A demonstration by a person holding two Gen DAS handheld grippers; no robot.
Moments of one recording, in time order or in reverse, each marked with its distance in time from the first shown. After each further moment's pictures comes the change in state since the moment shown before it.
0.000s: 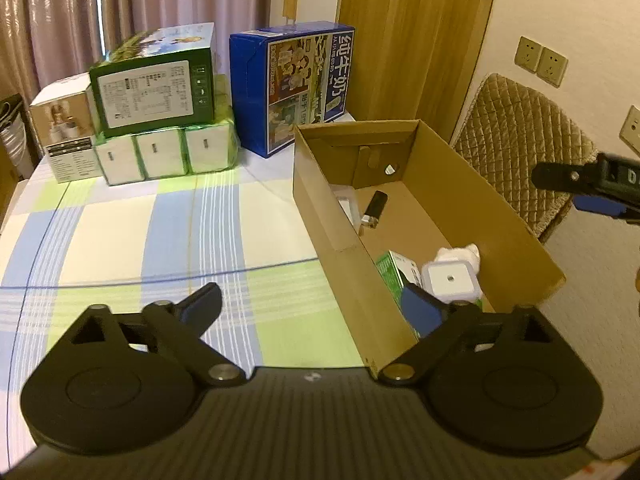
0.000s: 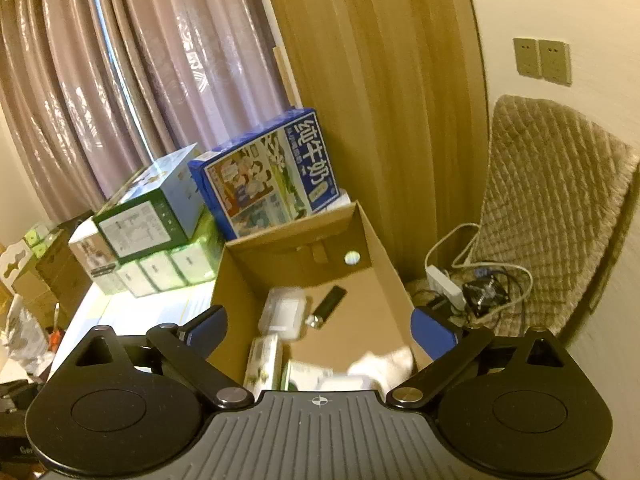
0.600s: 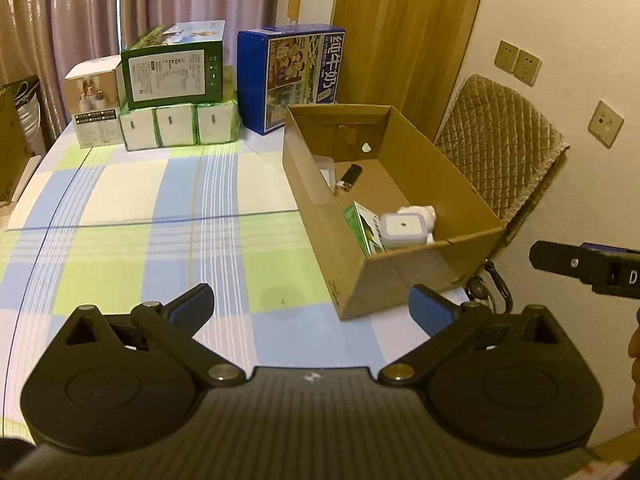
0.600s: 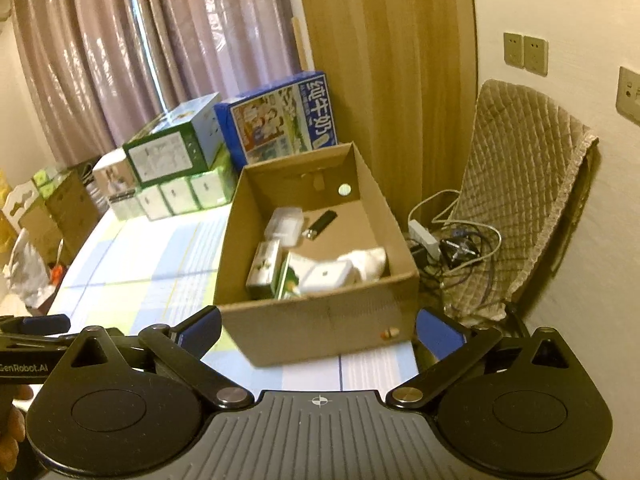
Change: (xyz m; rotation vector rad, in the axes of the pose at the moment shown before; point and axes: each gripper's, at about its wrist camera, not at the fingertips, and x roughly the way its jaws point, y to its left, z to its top) left arm -0.091 -0.028 -0.065 -0.054 0.001 -0.004; right arm -0.107 0.020 -0.080 -0.098 0.105 -0.022
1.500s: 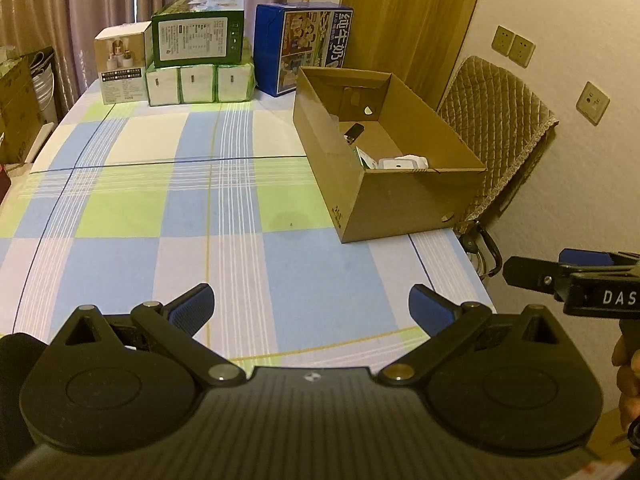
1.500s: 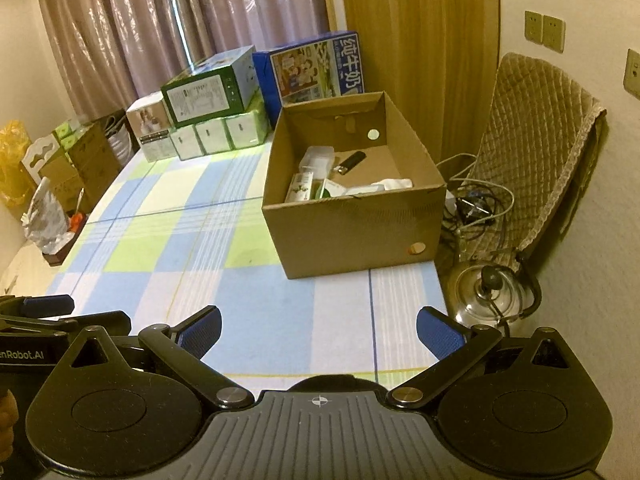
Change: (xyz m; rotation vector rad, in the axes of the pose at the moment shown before) left arm -0.058 0.006 -0.068 -0.030 0.047 0.005; right arm -0.033 0.036 -0.061 -0.055 0.093 0.024
